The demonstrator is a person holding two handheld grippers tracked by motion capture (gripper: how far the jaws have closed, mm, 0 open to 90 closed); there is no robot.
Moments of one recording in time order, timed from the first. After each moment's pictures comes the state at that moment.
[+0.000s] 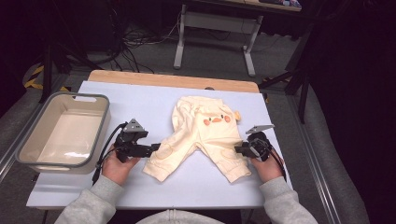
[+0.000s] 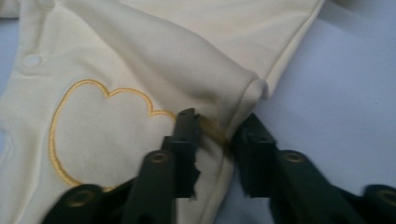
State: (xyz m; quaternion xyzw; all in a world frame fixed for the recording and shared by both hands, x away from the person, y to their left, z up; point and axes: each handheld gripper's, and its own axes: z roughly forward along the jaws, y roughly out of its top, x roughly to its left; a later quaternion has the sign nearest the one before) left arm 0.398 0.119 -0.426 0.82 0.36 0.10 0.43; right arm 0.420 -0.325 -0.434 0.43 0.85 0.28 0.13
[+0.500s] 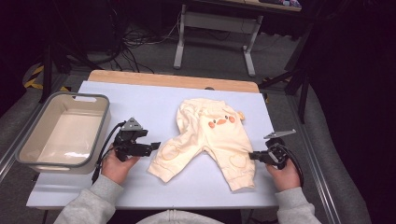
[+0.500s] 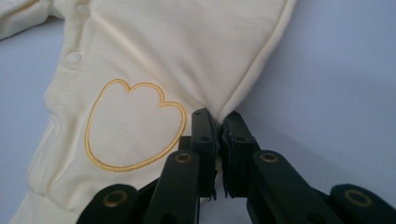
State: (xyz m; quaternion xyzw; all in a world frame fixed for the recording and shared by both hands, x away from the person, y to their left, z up) left arm 0.401 0.119 -0.424 0.81 0.36 0.09 0.44; right arm 0.388 -0.374 -0.421 0.48 0.82 0.30 0.07
